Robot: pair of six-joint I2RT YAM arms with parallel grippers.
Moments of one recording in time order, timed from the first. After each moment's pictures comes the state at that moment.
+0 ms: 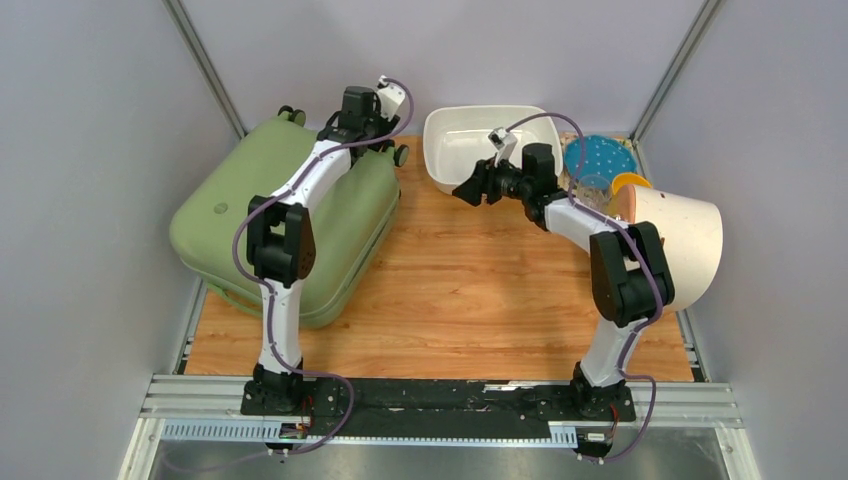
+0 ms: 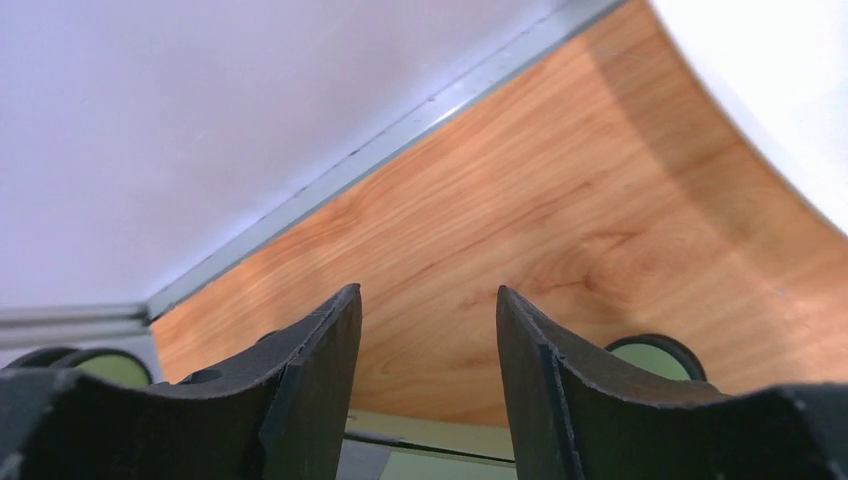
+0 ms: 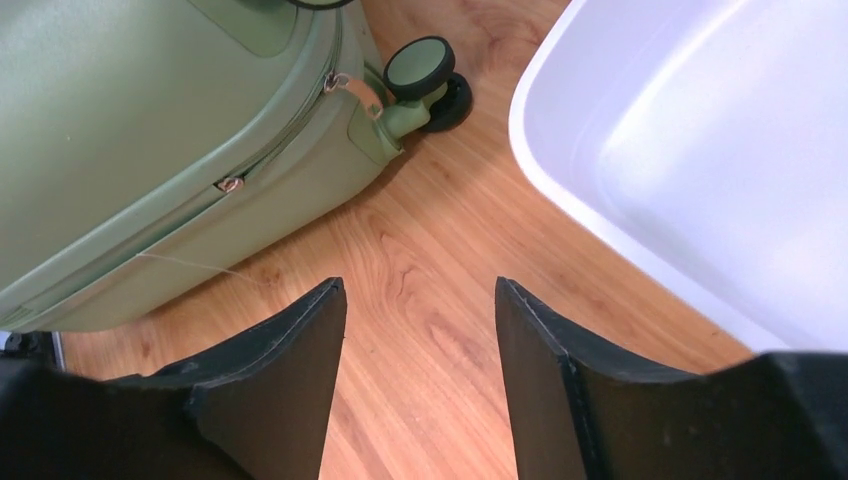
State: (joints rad) left arm -0.31 2.17 1.97 -0.30 -0.13 0.44; right arm 0.27 1.84 1.21 0.29 -0.69 0.24
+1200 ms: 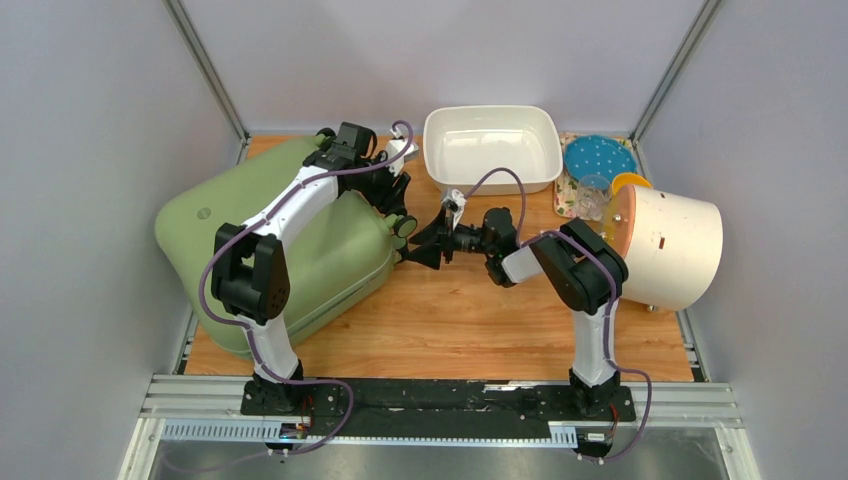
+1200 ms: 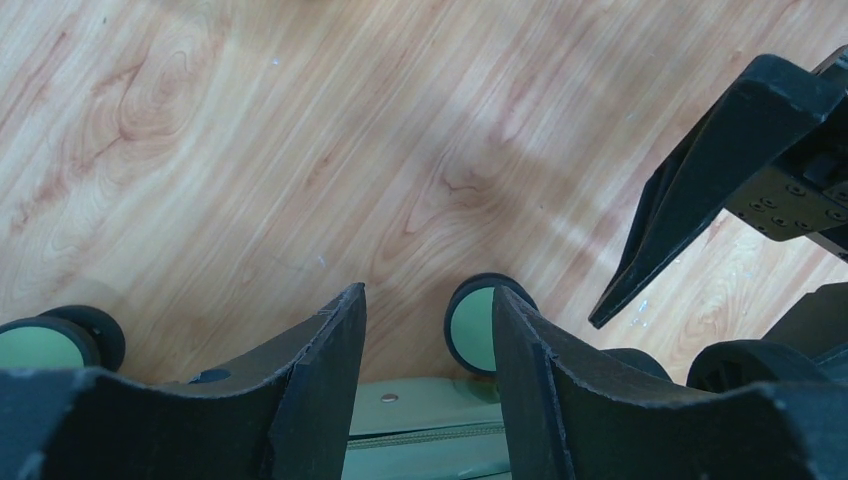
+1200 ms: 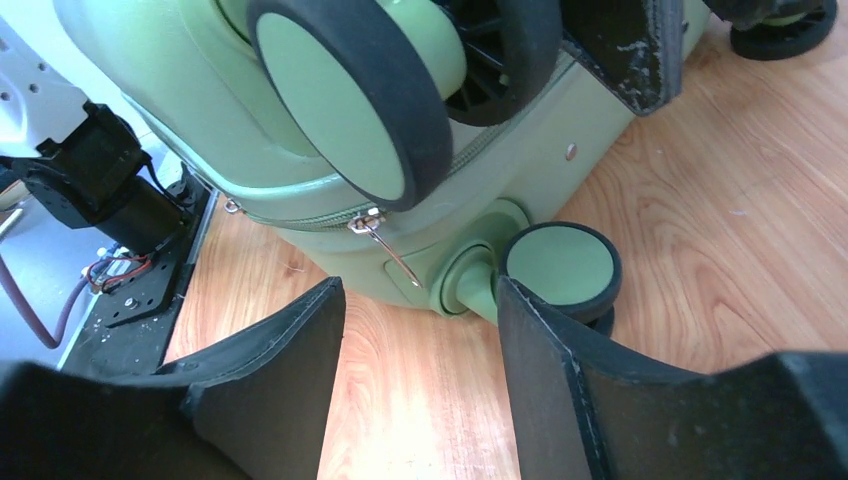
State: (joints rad) left arm -0.35 1.82 1.55 -0.62 0.48 0.43; right arm 0.55 2.02 0.84 1.24 -0.89 0.41
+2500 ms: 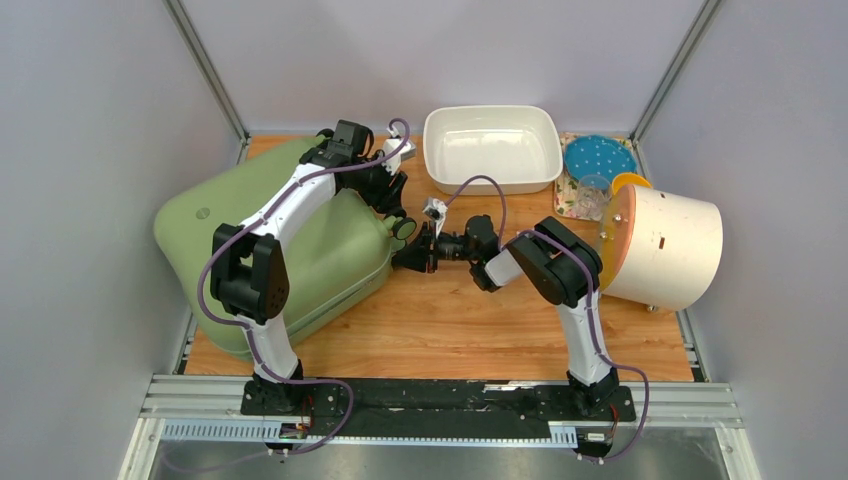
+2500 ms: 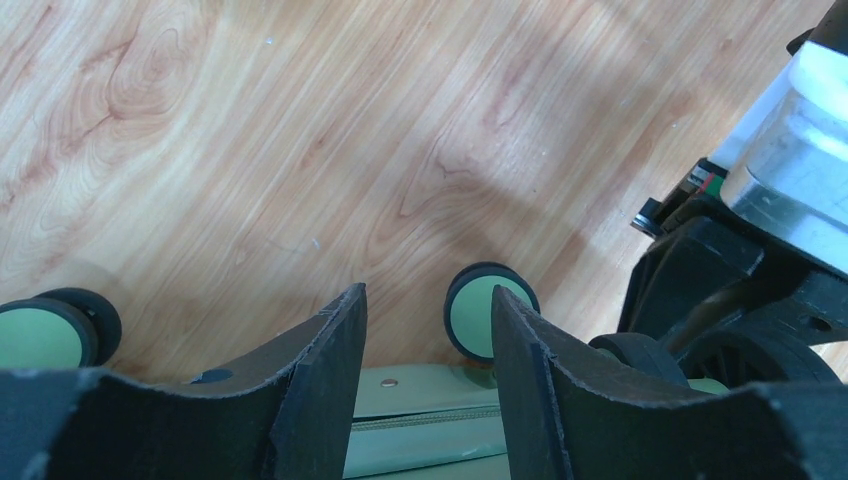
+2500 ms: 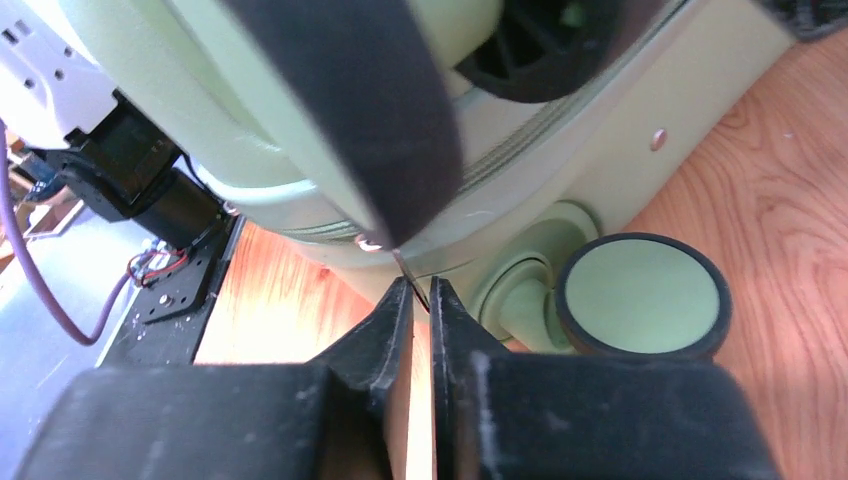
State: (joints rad) left arm -0.33 1.82 1.58 -0.68 0.50 0.43; right arm 0.63 2.16 0.93 1.32 -0.90 0.51
